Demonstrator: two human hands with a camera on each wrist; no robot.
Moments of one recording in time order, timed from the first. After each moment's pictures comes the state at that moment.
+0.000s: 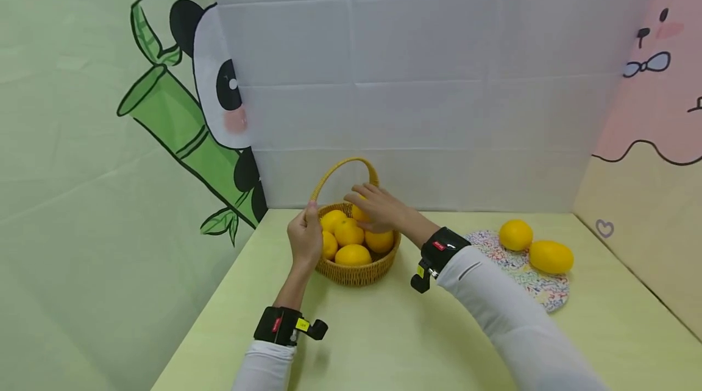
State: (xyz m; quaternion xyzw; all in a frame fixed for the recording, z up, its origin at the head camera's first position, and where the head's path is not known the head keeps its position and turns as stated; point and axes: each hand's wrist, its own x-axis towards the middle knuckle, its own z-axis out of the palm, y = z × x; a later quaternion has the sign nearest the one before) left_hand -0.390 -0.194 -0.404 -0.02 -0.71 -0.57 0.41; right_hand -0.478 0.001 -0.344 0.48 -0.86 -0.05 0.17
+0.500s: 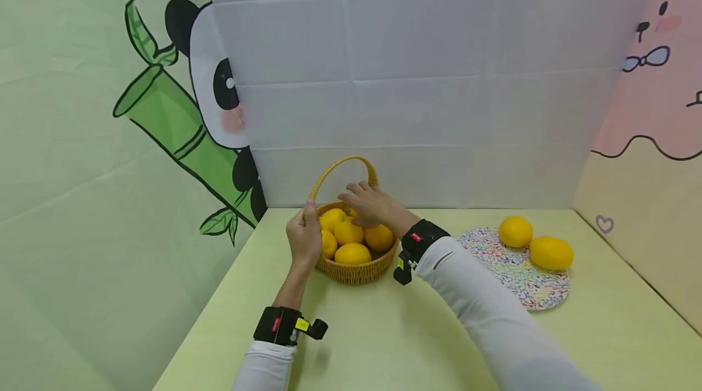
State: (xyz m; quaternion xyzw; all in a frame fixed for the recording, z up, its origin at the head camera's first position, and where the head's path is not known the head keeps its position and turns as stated) left_hand -0.390 -0.195 -0.404 -0.01 -0.71 -0.57 0.40; right_hand -0.485 -0.030 -0.340 0.41 -0.90 -0.10 0.09
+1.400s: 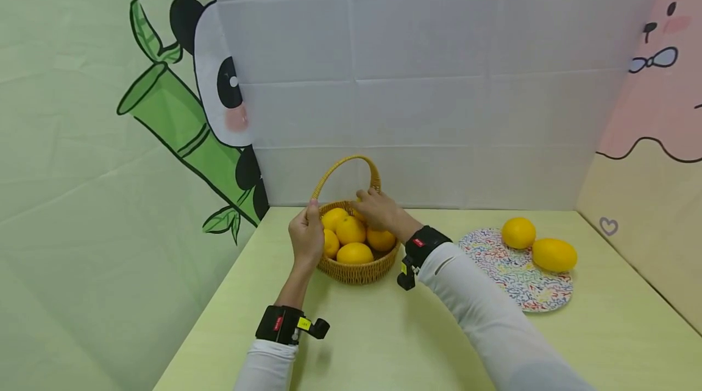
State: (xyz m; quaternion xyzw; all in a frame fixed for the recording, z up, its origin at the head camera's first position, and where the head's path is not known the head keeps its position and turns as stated) left_hand -0.391 -0.196 -0.404 -0.01 -0.71 -0.57 0.41; right_hand -0.491 -0.022 -0.363 0.42 -0.89 -0.14 0.14
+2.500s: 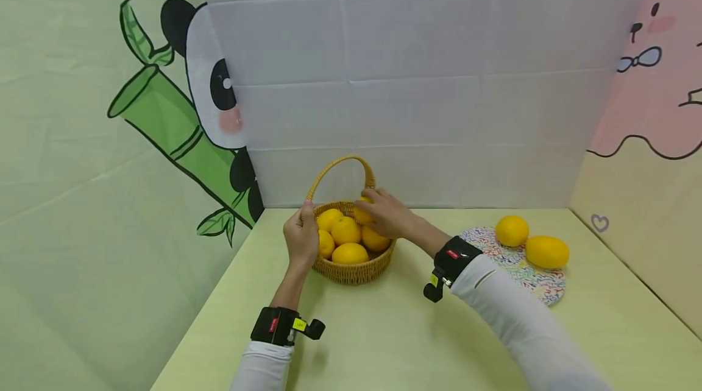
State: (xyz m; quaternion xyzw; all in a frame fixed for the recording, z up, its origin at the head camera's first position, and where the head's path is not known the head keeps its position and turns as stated) left_hand -0.391 -0.196 -0.403 -0.01 -0.71 -0.56 0.42; right_hand -0.473 0.025 -0.365 0.46 -0.87 0.03 0.17
